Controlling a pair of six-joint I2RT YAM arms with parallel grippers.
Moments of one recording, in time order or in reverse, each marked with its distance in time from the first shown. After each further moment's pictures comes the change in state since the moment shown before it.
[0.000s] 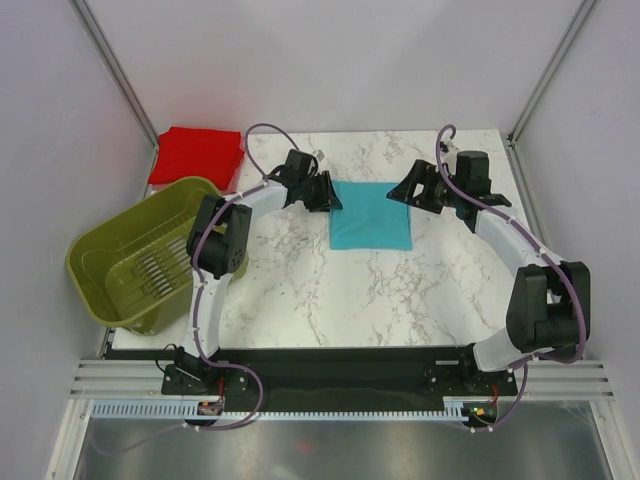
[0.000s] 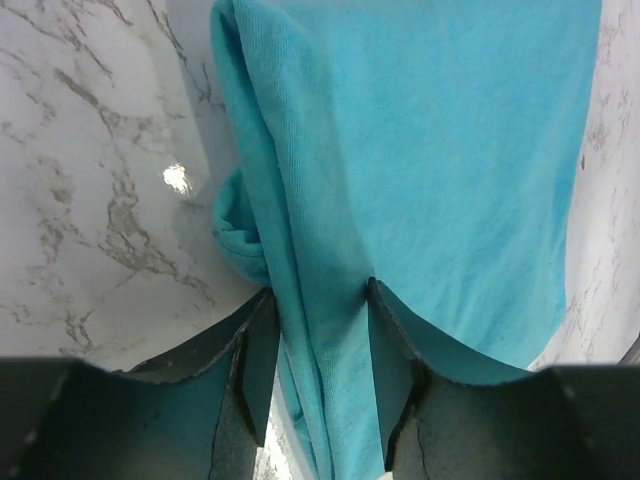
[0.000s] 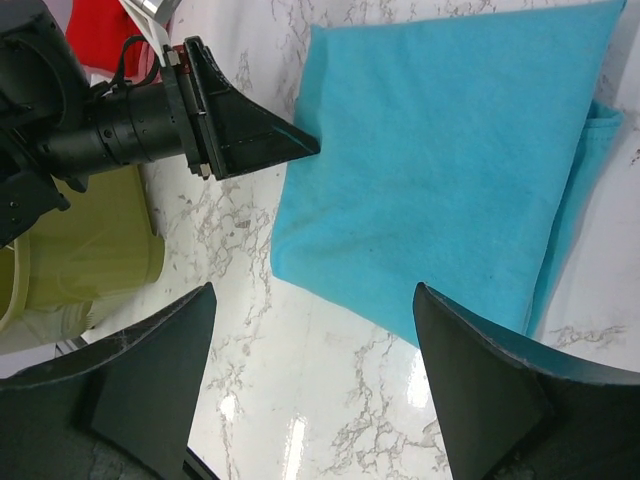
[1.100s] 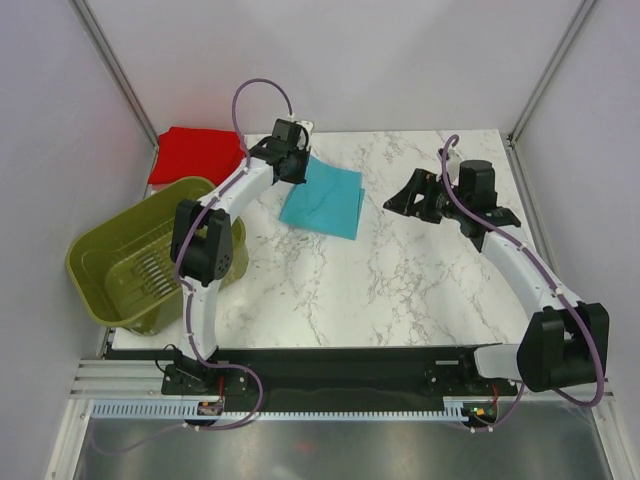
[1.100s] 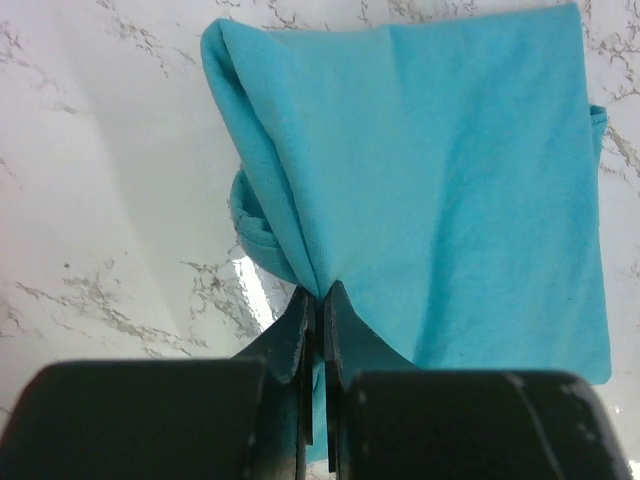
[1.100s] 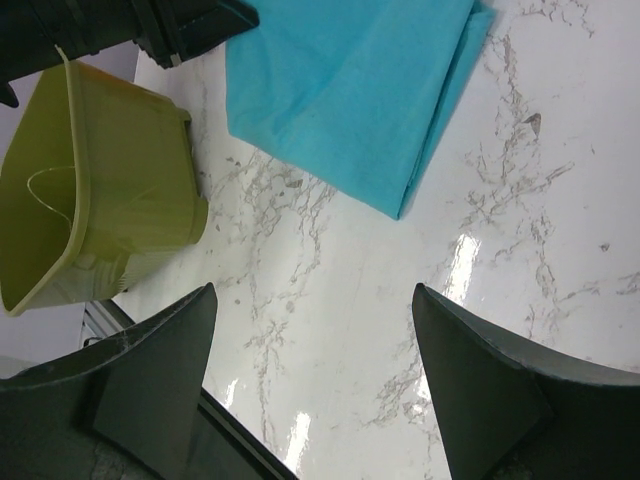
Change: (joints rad) left arm 0.032 -0.141 0.175 -0.316 -0.415 0.475; right arm 0.053 -0.200 -0.082 -0.060 -0.010 0.036
